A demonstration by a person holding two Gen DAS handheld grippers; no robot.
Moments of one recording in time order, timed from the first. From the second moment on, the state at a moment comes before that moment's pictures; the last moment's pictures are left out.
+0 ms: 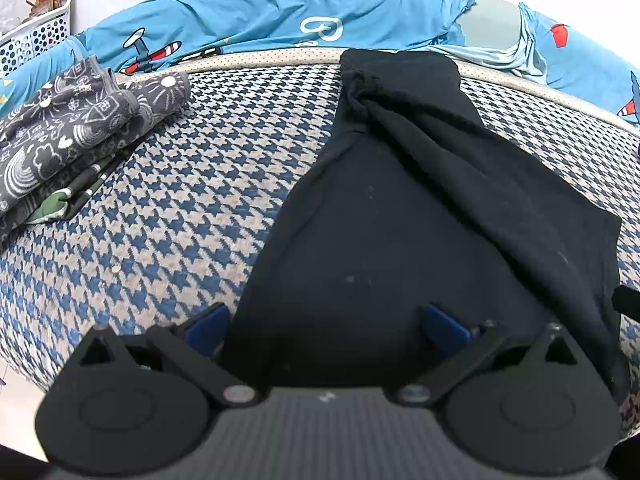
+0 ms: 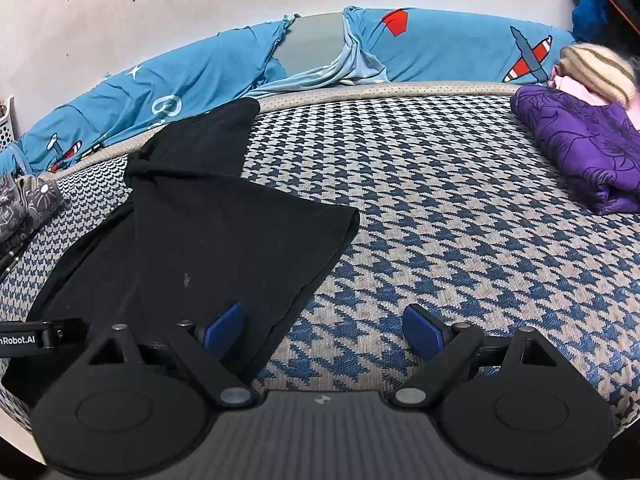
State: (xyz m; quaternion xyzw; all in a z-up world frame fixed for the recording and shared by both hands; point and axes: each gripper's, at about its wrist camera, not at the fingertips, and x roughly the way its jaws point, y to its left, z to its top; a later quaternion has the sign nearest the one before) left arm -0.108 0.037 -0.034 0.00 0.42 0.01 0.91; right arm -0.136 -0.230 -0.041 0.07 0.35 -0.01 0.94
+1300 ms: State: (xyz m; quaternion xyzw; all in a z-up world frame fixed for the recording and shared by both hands) left arm -0.106 0.039 -0.029 -0.01 0.41 0.03 0.91; right arm -0.138 -0.240 -0.035 0.10 0.35 -0.02 0.93
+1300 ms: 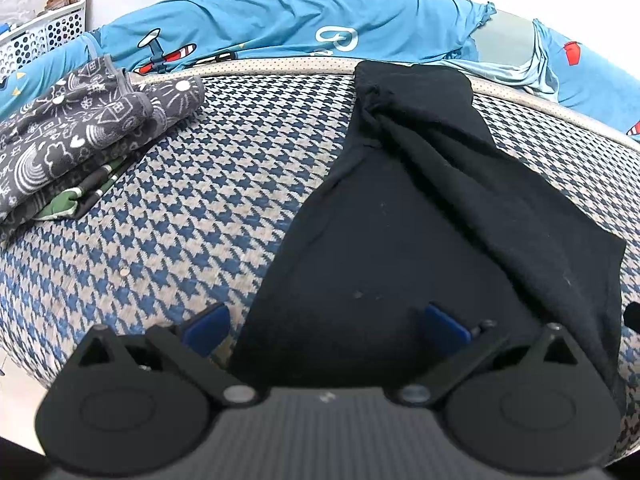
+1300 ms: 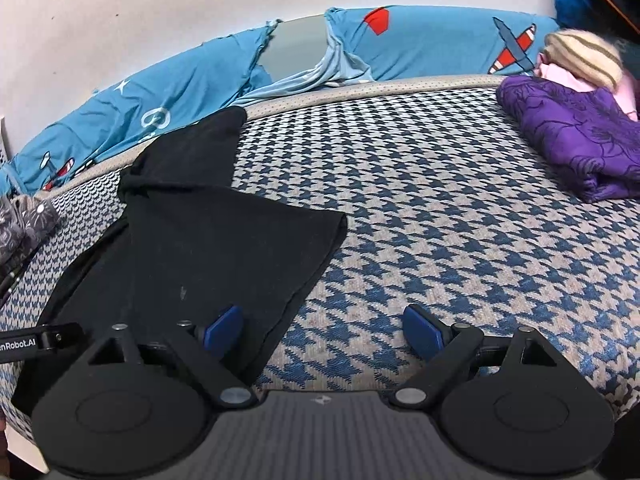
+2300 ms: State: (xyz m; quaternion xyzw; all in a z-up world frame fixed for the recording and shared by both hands) left arm -0.090 -0.007 -0.018 -0.02 0.40 -0.01 0.92; right arm -0.137 -0.266 -0.020 0.14 0.35 -0.05 0.93
